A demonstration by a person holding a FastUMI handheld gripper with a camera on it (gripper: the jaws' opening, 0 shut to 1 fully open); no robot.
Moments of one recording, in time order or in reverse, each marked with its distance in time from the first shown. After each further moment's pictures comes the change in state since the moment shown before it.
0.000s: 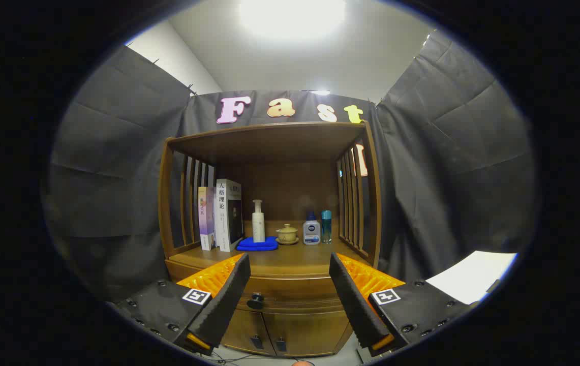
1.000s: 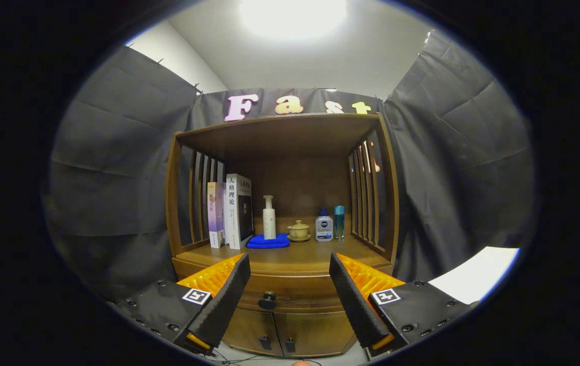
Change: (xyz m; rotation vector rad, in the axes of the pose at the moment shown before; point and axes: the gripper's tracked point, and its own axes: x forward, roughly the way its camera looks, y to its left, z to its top) arm 0.015 0.026 -0.012 0.010 -0.010 0.047
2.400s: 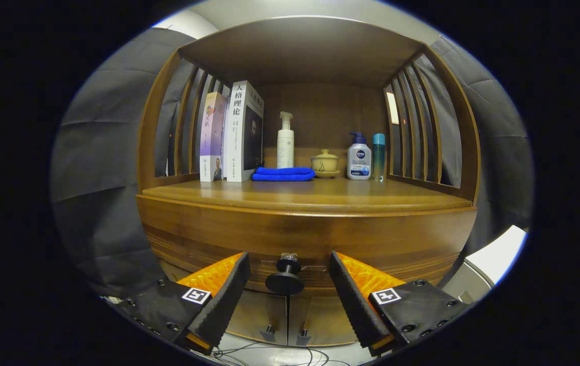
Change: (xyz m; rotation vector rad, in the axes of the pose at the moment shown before) arm 0.118 0.045 -0.175 -0.053 0.282 0.034
